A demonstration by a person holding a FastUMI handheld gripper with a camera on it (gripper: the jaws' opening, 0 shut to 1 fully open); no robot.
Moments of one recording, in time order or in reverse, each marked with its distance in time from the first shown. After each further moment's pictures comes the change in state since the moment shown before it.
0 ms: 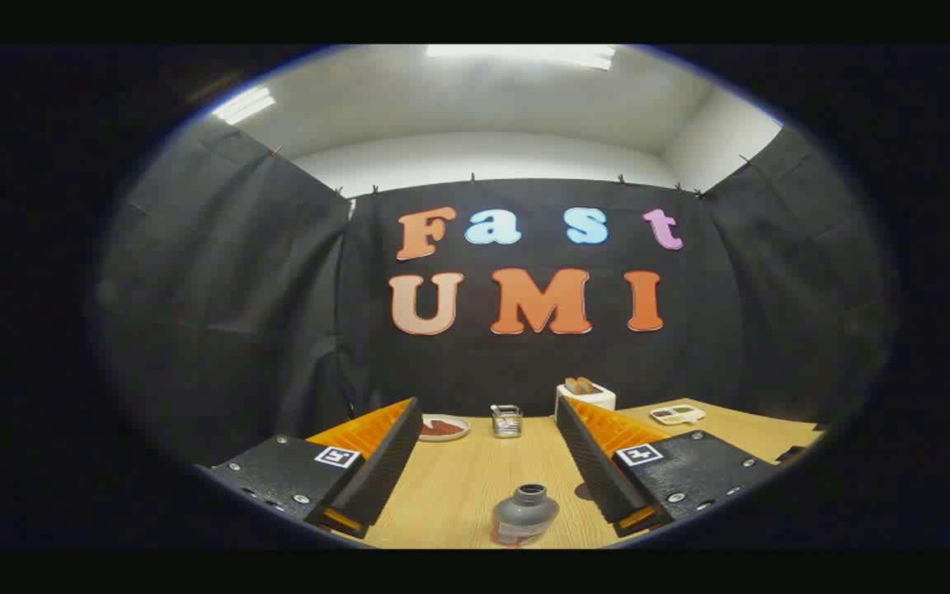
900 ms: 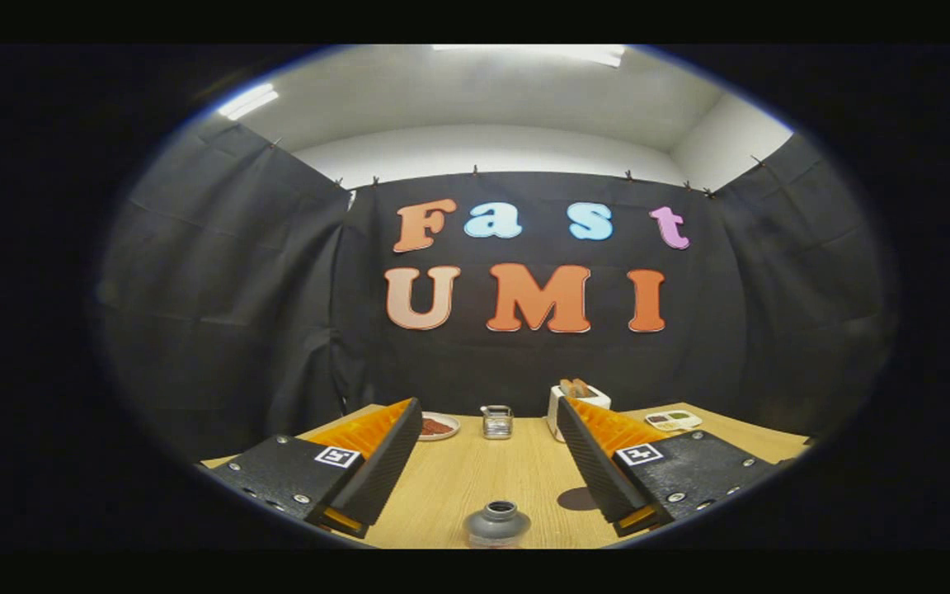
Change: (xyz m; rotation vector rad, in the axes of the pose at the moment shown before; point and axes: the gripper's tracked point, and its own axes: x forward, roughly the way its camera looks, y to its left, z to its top) arm 0.028 -0.023 0.027 -0.027 0.004 0.010
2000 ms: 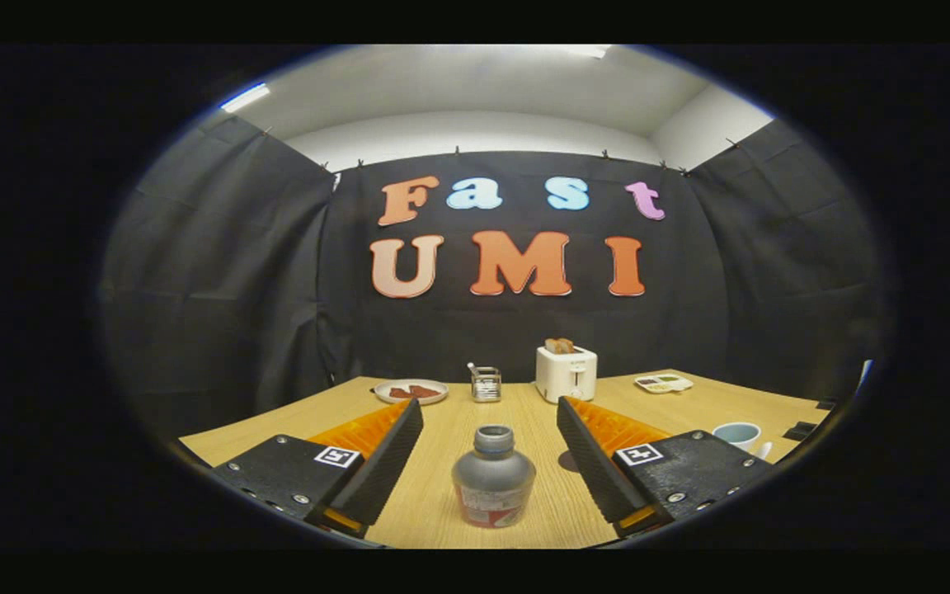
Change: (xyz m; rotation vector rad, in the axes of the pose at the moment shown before) arm -0.039 -0.005 -0.122 0.012 0.104 -0.052
